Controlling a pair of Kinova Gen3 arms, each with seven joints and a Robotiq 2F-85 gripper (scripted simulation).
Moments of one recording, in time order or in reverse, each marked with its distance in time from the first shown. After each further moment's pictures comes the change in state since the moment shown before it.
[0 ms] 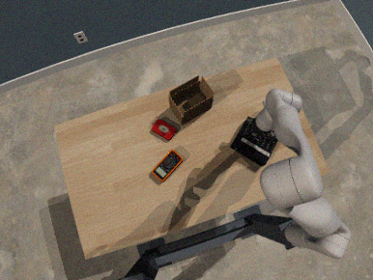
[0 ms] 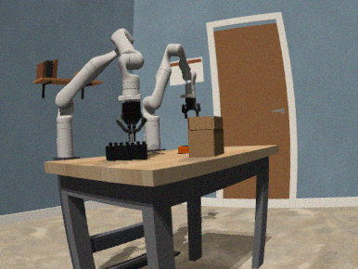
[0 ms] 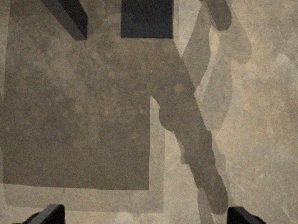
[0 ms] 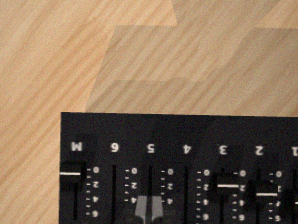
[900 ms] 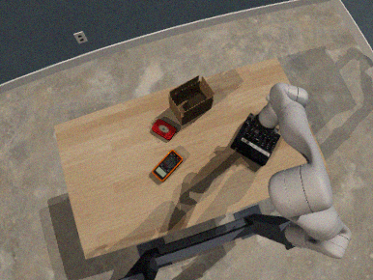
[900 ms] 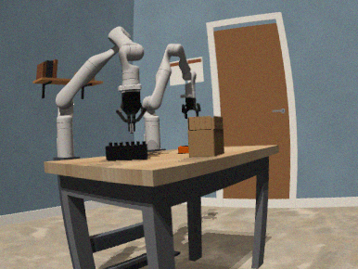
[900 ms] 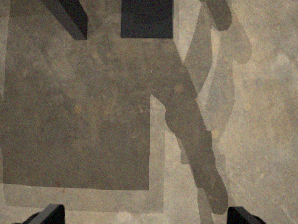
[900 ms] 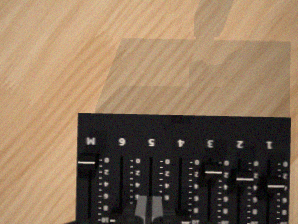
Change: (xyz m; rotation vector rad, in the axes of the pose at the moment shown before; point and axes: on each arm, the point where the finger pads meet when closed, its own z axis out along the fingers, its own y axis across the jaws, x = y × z) left arm 0.000 0.000 0.000 0.000 0.000 0.000; right arm 0.000 0.000 -0.039 0.000 0.000 0.000
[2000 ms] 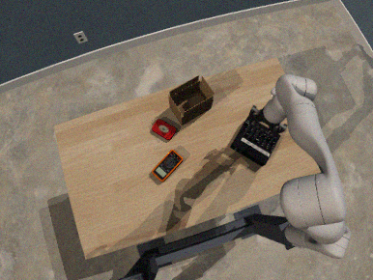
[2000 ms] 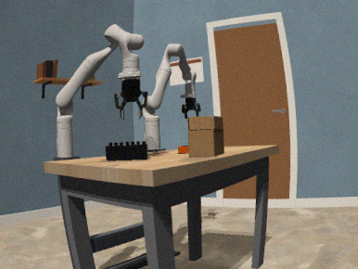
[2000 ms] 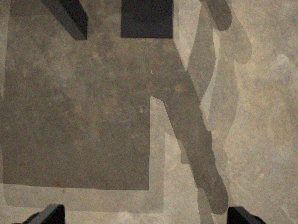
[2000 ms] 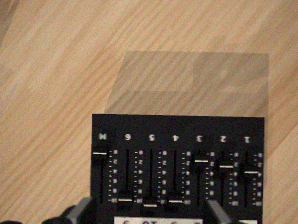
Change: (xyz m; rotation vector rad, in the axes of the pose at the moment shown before) left arm 0.000 0.000 0.000 0.000 0.000 0.000; right arm 0.000 0.000 -0.050 0.001 0.000 0.000
